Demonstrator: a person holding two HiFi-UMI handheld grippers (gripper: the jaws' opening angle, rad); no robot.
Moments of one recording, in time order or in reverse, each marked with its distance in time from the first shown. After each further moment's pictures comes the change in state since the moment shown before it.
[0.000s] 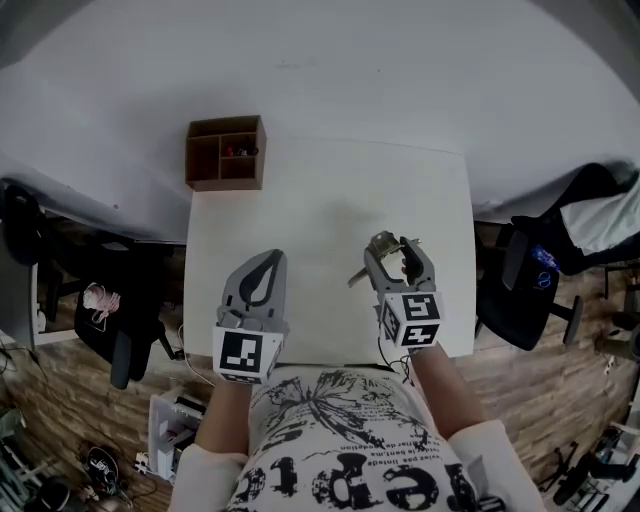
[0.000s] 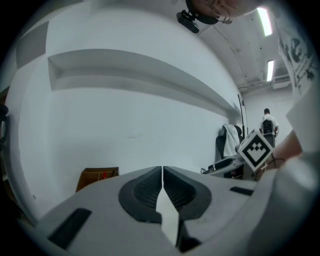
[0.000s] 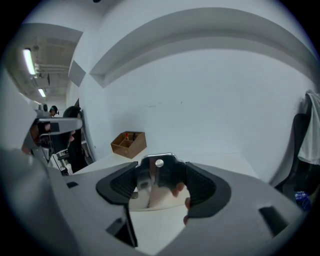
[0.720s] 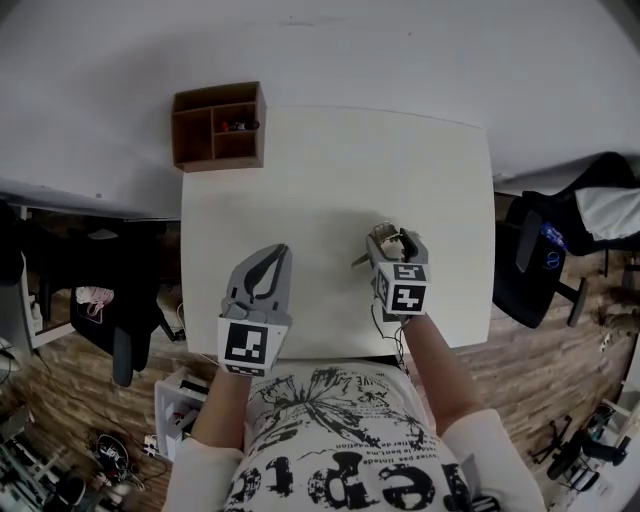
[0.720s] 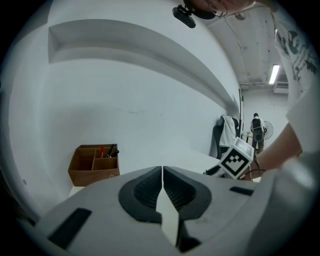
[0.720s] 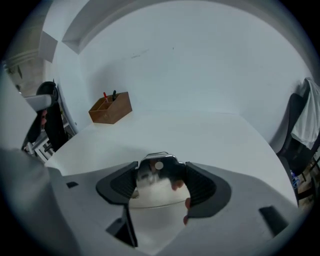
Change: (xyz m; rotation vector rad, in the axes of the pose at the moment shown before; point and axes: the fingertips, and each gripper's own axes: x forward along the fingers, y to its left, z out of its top) left arm 0.022 0.024 -0.083 -0.067 0.180 -0.083; right arm 0.080 -0.009 -0.125 0.074 0.357 -0.126
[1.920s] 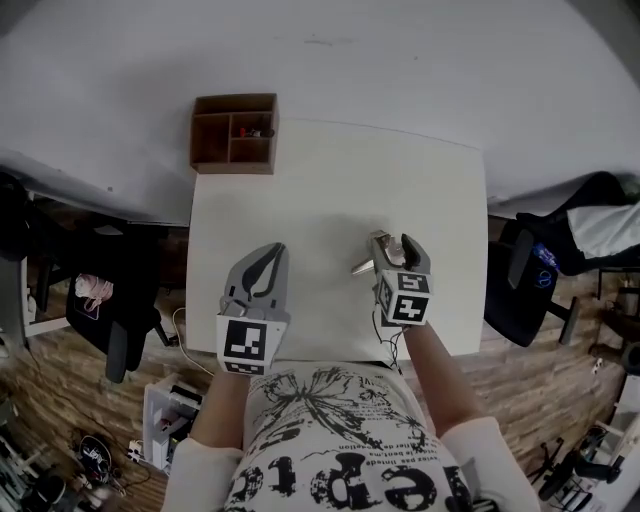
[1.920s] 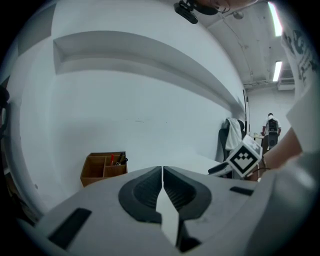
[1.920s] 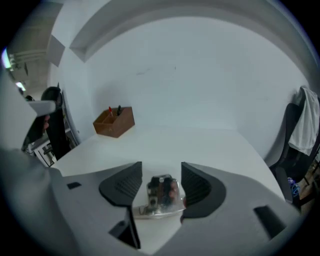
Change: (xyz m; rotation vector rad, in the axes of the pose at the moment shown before) left arm -0.024 0.013 0.019 0.016 -0.061 0.083; right arm -0.031 0.007 0.035 -0.019 -0.132 -0.010
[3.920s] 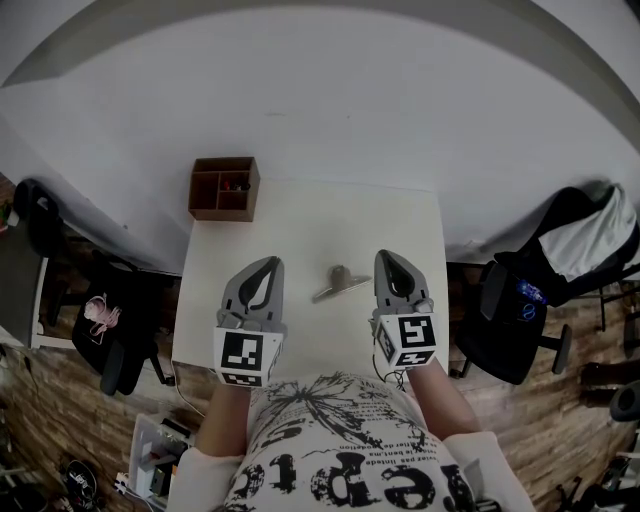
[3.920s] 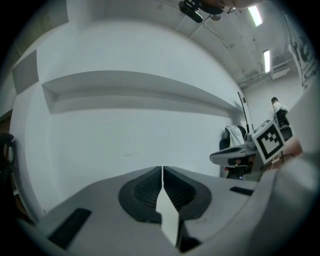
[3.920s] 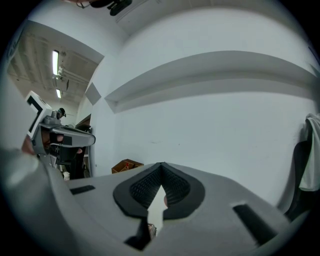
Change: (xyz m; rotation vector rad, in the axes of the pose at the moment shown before) left arm -0.024 -0.101 0.123 0.117 -0.175 0.081; right arm -0.182 -0.039 0.138 -0.139 -0.570 0.154
